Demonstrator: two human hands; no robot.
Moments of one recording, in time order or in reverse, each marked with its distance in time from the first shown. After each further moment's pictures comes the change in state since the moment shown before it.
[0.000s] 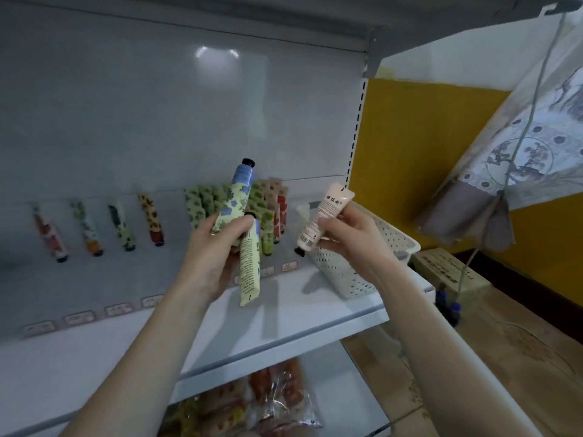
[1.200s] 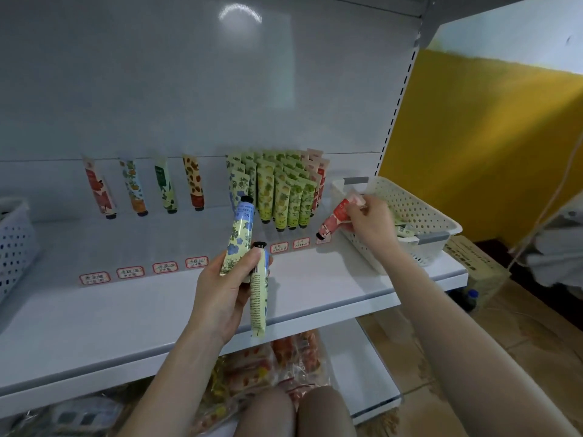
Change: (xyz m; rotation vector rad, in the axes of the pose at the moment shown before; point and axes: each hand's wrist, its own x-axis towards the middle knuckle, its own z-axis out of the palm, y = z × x) left_hand -0.055 -0.042 -0.078 -0.122 0.089 -0.119; right_hand 0.037 0.059 0.025 -0.780 0.319 -0.108
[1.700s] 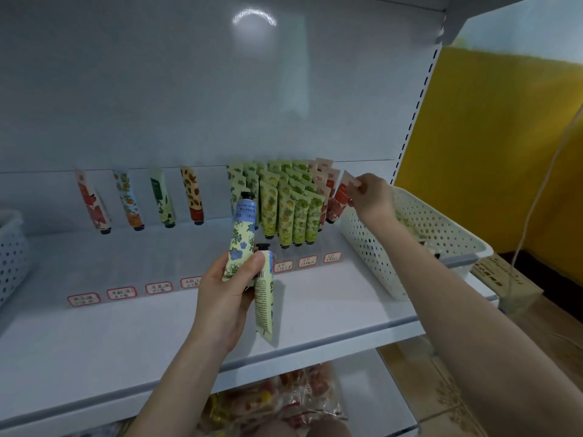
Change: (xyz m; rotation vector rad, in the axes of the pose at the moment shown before) left_hand 0.035 -0.005 0.013 -0.012 0.023 0.077; right_hand 0.083 -0.011 0.022 -0.132 0.007 -0.073
